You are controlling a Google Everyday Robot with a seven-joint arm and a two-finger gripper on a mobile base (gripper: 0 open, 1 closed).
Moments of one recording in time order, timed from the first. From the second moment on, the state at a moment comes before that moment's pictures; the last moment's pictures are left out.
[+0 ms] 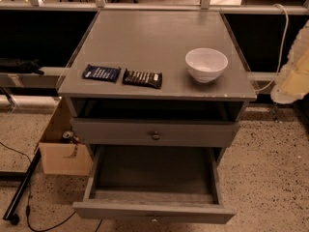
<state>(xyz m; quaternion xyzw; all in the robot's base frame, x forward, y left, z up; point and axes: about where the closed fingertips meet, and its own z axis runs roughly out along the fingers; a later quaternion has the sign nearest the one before) 0.401 -0.167 1.092 -0.61 0.73 -0.13 0.28</state>
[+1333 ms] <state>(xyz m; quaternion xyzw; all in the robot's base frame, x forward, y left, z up) 0.485 -0.072 1.084 -0.64 0.68 0.02 0.35</state>
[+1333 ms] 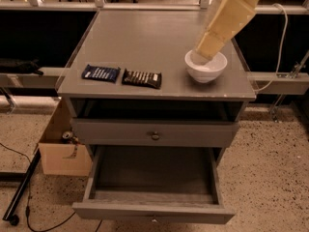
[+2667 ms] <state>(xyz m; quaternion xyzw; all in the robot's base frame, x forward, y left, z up) 0.546 -0.048 1.026 -0.58 0.75 0.02 0.33</state>
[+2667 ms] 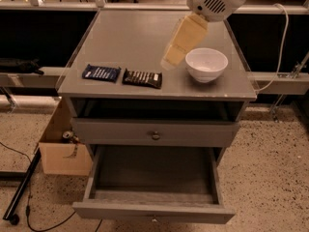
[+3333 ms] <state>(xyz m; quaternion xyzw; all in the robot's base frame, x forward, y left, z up) 0.548 -0.031 1.022 -0.59 0.73 0.03 0.34</state>
